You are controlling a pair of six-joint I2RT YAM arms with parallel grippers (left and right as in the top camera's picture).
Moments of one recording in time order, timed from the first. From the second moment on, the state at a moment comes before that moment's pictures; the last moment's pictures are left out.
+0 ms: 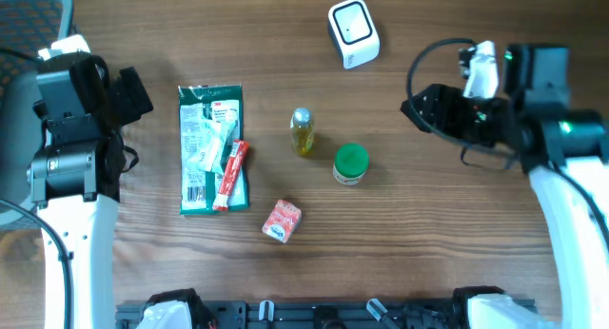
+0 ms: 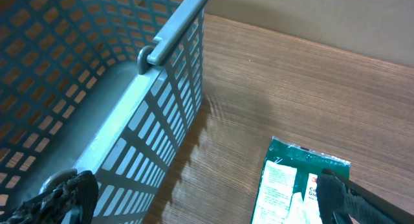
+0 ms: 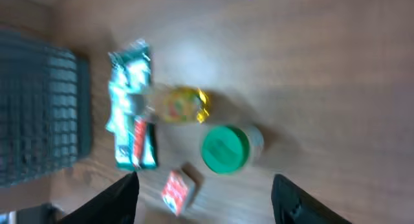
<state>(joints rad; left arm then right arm) 0.14 1.20 1.24 -0.70 -0.31 -0.13 0.06 1.35 1.34 -1.04 -0.51 0.32</state>
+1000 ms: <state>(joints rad) 0.14 1.20 1.24 -0.70 -0.31 -0.13 0.44 1.64 1.34 -1.04 -0.15 0.45</state>
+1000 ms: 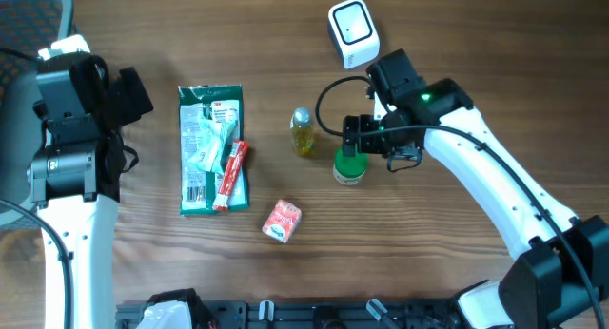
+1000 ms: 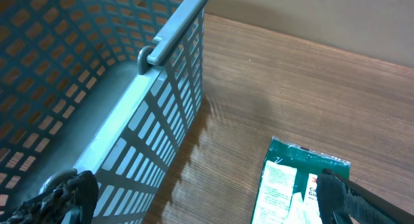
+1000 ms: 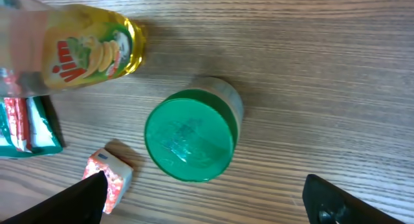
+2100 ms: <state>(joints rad) 0.14 1.20 1.24 -0.70 -0.31 -0.13 0.50 1.64 1.26 -0.92 -0.11 0.51</state>
